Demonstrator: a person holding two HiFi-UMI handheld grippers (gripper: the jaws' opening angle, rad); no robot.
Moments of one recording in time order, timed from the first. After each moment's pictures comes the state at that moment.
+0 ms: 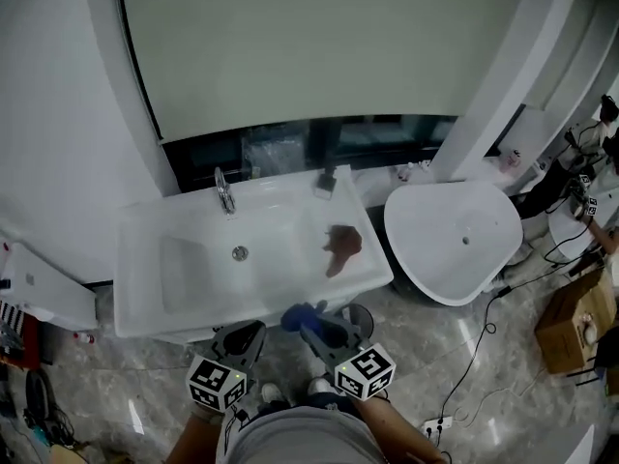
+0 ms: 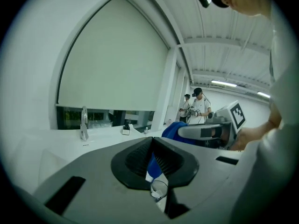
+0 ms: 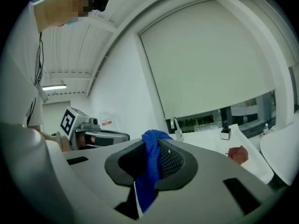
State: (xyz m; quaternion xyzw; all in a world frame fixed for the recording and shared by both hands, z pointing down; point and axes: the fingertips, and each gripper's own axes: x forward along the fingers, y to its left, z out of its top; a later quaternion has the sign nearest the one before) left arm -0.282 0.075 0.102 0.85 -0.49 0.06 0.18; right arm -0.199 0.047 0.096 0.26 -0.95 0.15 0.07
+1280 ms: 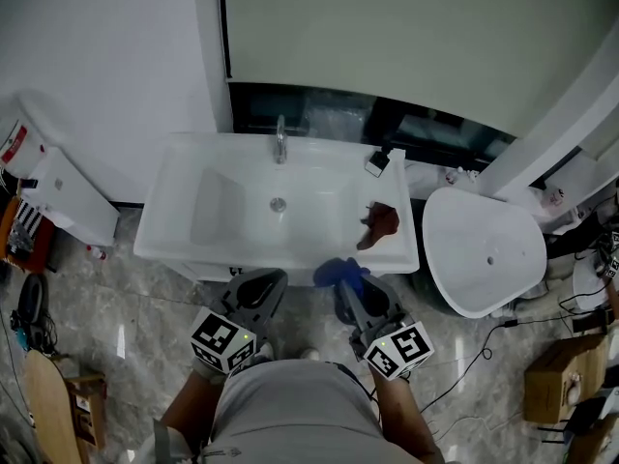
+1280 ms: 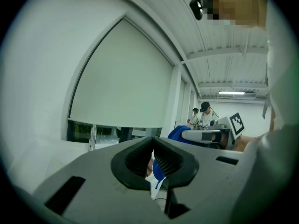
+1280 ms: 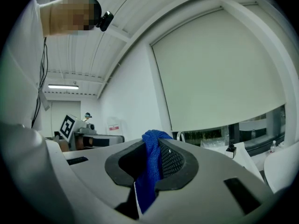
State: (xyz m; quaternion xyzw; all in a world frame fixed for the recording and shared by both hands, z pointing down) left arm -0.290 0.096 0.039 0.81 -0.57 -0.02 0.13; right arm -0.184 0.048 0.028 0.22 -0.97 0.09 0.02
